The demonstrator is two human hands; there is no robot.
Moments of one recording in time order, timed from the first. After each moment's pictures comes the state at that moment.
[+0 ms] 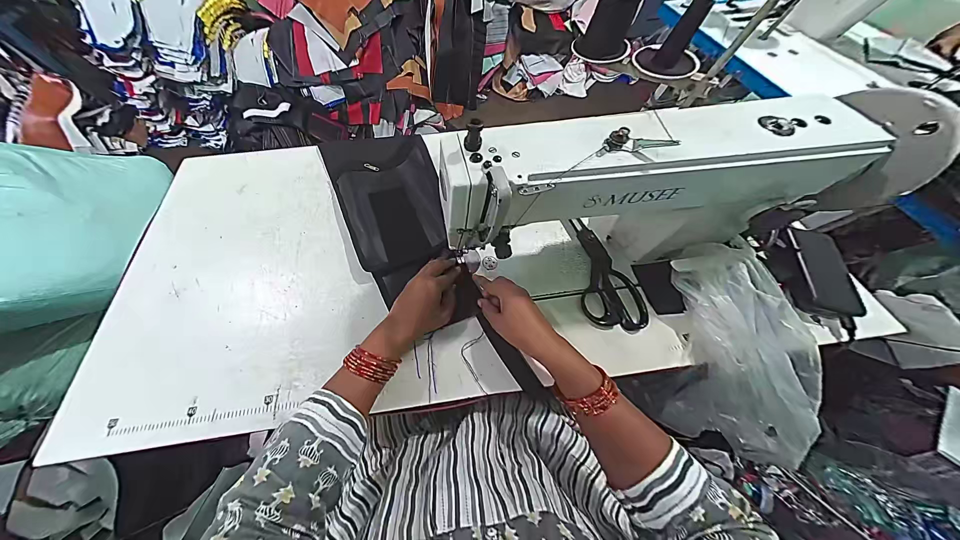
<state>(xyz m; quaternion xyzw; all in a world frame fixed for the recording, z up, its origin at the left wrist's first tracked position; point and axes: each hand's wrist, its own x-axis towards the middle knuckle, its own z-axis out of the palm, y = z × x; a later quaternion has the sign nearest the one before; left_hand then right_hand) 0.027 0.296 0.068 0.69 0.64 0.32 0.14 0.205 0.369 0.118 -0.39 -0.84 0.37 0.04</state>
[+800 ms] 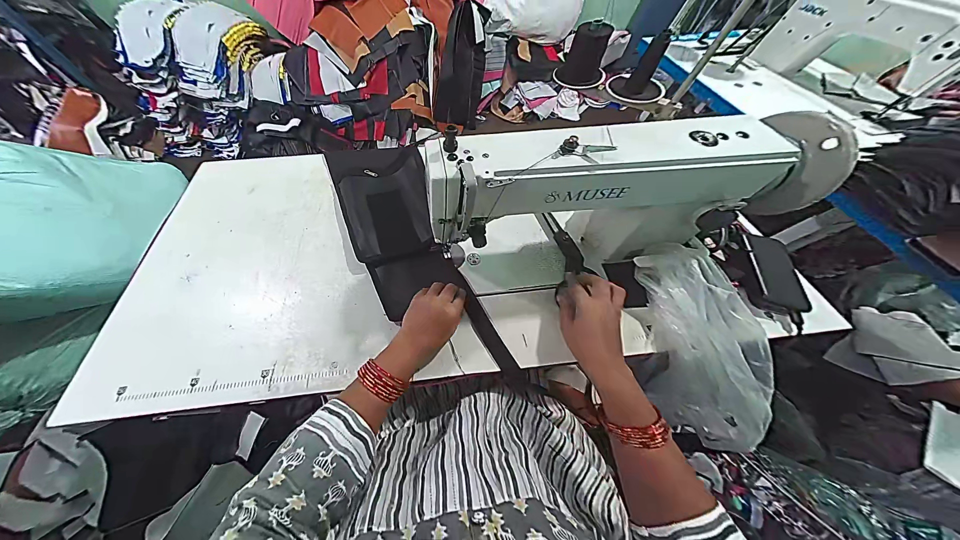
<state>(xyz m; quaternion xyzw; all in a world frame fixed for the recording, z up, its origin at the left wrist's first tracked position) 0.094 0.271 0.072 0.70 0.67 0.24 -0.06 0.326 0.385 0.104 -0.47 -0.84 0.09 0.25</state>
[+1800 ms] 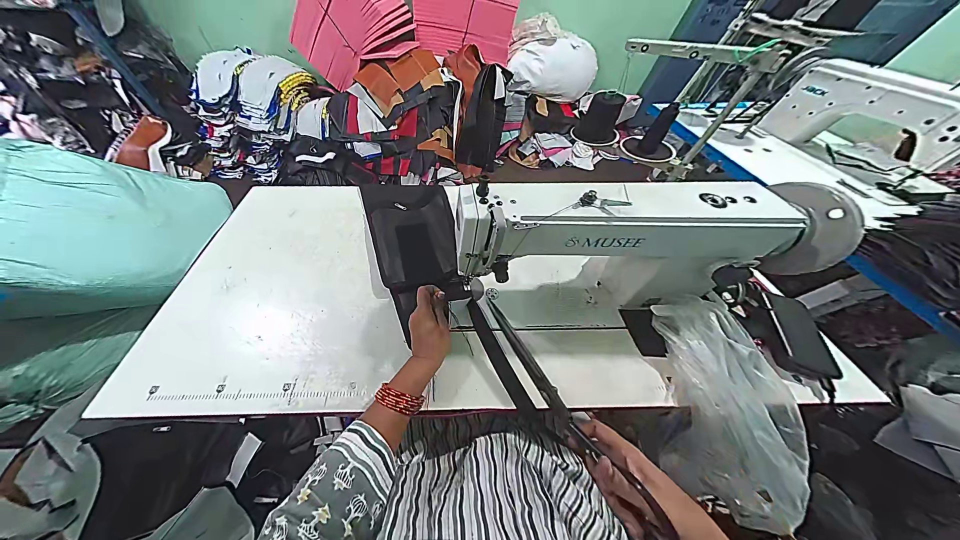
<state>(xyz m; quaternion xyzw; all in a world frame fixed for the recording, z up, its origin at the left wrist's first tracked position) 0.079 0.283 0.075 0.35 0.74 0.56 0.09 0.411 0.308 0.115 -0.34 -0.63 0.70 0.05</state>
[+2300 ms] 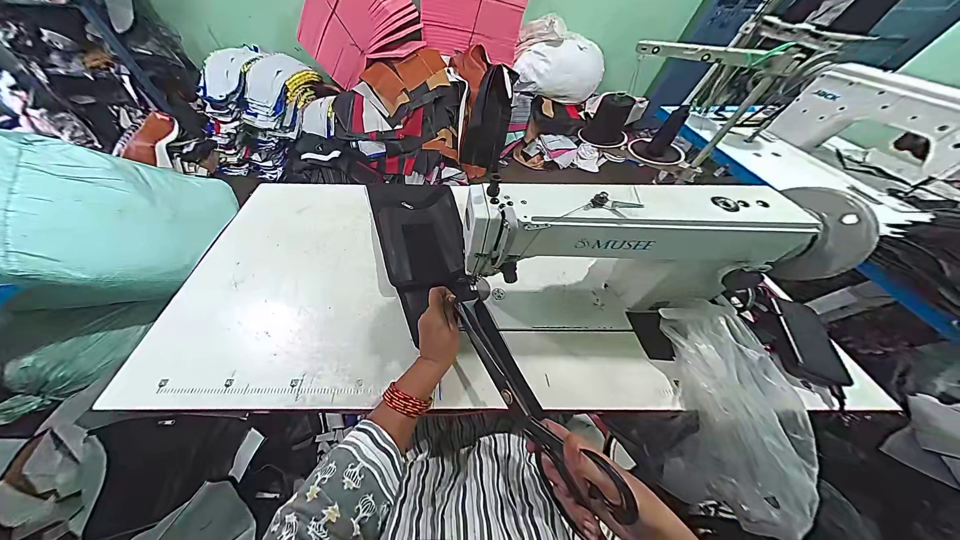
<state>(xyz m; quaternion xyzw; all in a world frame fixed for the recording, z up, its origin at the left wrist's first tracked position) 0.085 0.280 0.074 0.38 0.74 0.56 0.05 0.363 0.292 0.112 -0.21 -0.50 0.84 0.01</state>
